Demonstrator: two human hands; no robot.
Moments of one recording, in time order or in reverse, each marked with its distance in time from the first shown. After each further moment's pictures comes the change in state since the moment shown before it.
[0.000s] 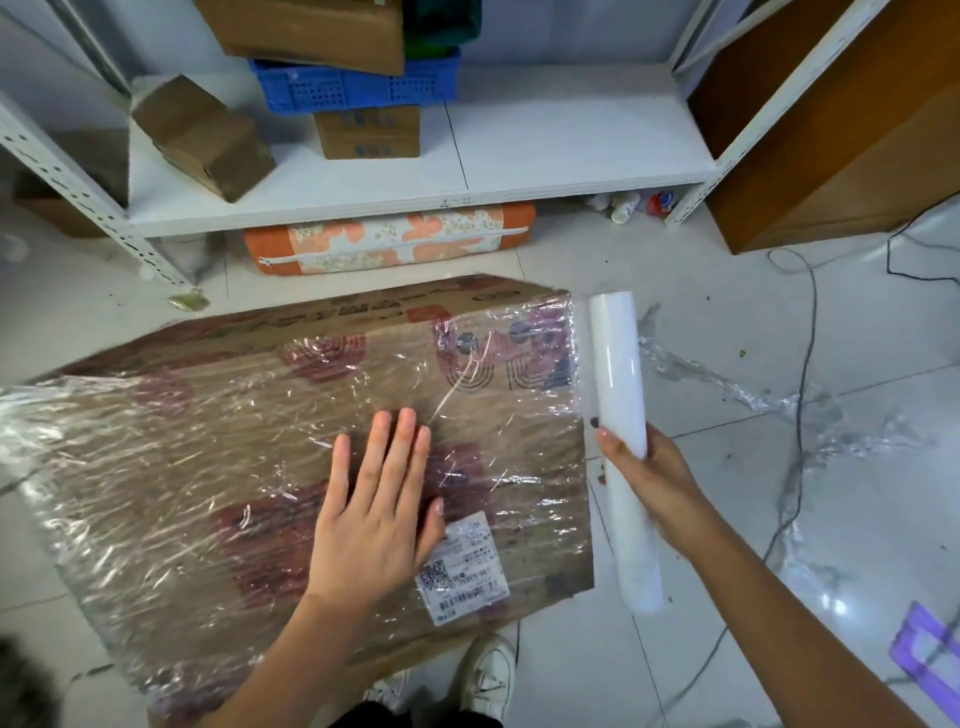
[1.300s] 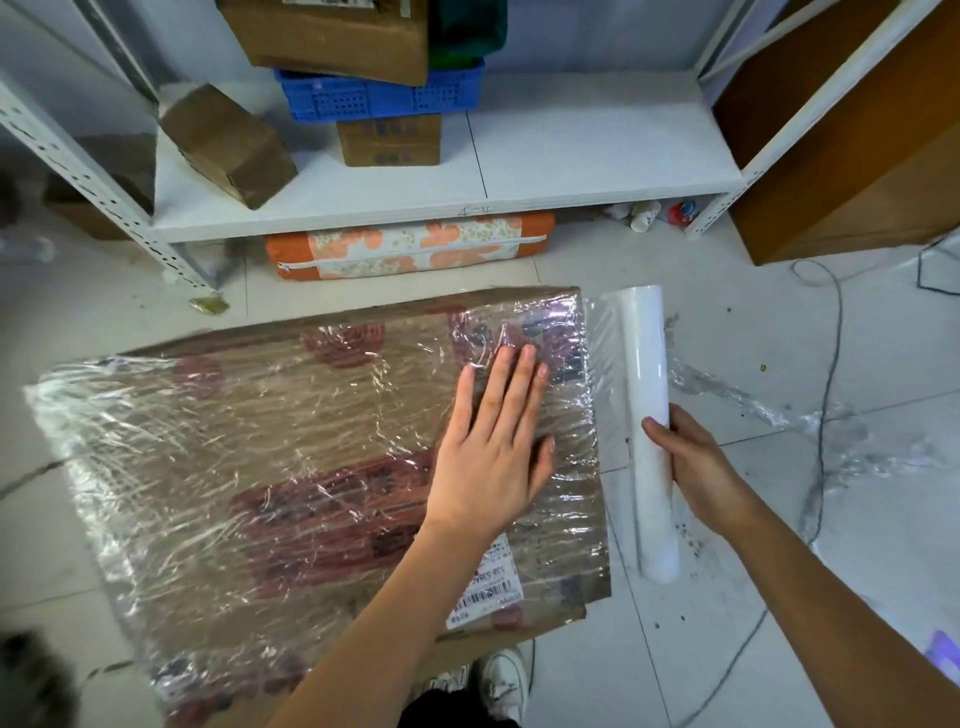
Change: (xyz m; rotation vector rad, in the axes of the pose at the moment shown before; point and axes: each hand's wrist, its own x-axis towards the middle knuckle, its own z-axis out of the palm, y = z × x) left_hand 0.098 0.043 0.009 -0.113 -0.116 -0.010; right_hand 0.050 -0.006 -0.029 0.210 -0.173 0.008
